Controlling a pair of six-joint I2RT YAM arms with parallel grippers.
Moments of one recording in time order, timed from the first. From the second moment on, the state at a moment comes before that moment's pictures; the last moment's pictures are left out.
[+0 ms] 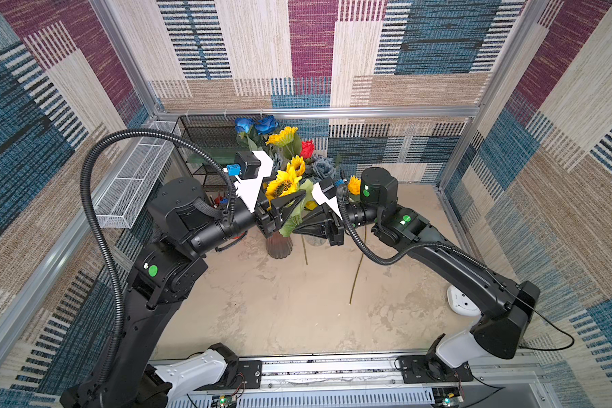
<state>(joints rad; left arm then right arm) -0.60 1.11 1.73 -0.55 0.37 0.07 0.75 1.53 1.61 -0.18 -1.04 -0.07</state>
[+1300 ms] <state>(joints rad) -0.60 0.93 1.42 -0.41 0.12 0.07 0.14 1.25 1.28 0.01 -0.76 0.34</state>
